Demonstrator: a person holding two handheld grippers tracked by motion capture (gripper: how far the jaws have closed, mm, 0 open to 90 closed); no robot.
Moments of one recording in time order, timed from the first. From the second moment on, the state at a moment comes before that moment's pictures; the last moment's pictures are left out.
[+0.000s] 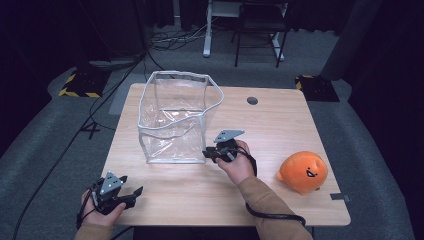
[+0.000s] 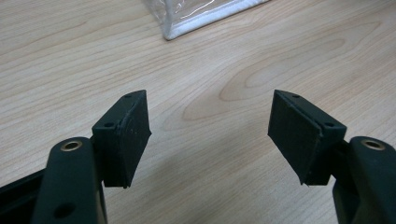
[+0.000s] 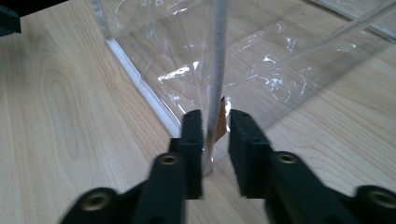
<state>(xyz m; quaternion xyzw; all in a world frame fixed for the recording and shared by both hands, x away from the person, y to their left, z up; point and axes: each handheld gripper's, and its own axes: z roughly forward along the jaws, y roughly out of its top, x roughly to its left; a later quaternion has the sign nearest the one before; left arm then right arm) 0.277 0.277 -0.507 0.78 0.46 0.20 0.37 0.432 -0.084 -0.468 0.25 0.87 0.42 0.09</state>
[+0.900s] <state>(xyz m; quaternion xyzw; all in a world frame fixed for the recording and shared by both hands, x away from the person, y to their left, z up) 0.290 0.231 -0.509 0.82 0.40 0.18 0.36 0.345 -0.163 -0.469 0.28 0.86 0.42 0.09</state>
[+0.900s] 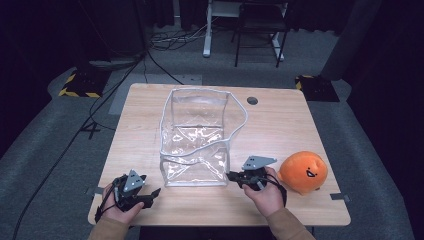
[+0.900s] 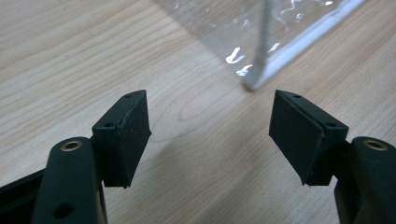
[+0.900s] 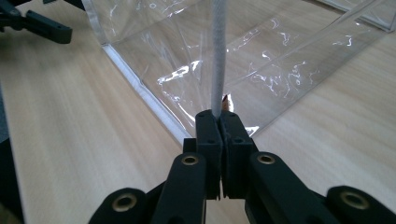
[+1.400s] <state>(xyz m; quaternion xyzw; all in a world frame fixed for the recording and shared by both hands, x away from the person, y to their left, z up) 0.290 0.191 -0.504 0.85 0.33 0.16 0.36 0.281 -0.212 -0.468 0.30 0.85 0.42 0.09</state>
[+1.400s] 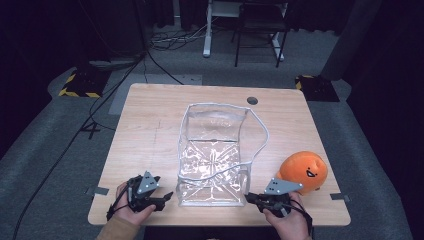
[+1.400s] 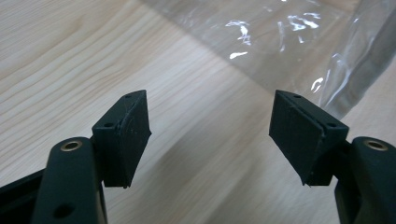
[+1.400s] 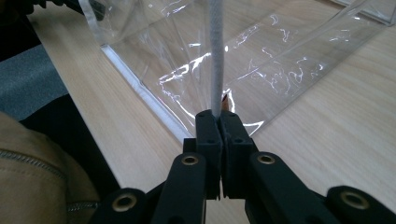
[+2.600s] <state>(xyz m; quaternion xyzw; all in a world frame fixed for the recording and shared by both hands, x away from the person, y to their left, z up) 0.305 0.188 -0.509 0.85 0.34 0.15 0.37 0.237 -0.261 -0.450 0.34 0.85 0.38 0.10</state>
